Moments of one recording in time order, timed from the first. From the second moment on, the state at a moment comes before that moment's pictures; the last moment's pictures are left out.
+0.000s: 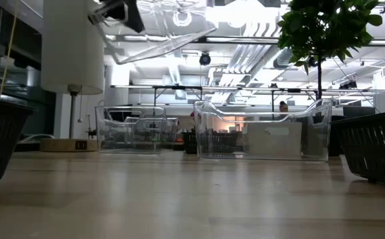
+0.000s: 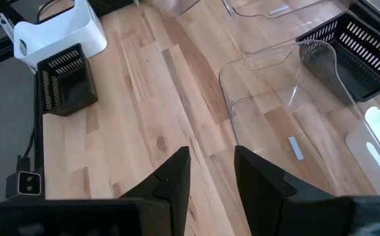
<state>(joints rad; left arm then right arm) 0.33 1.24 1.36 -0.91 -0.43 -0.60 0.28 1.06 1.18 -0.89 0.29 0.58</state>
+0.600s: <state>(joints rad) 0.62 1.31 1.36 -1.03 -0.43 -0.74 0.27 1.06 1.18 -0.89 0.33 0.58</state>
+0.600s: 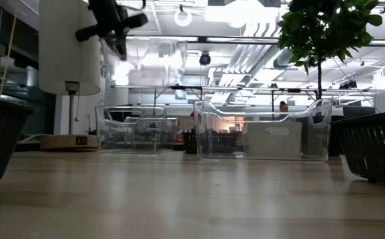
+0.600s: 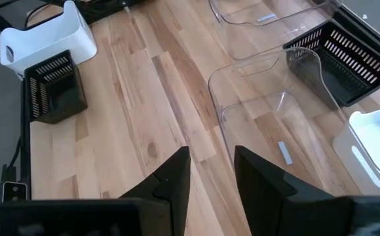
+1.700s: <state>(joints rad) 0.50 1.48 1.36 -1.11 -0.59 -0.91 0.27 1.06 1.18 -0.89 0.33 0.58</state>
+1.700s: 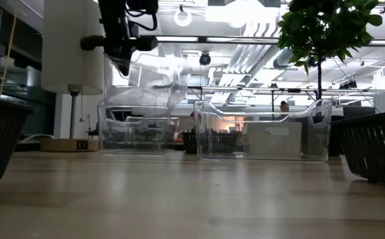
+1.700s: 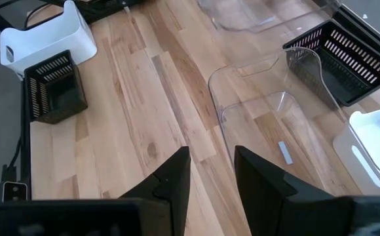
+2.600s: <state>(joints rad) 0.41 1.52 1.36 -1.15 -0.49 -1.15 0.27 1.06 1.18 -0.89 0.33 0.56</state>
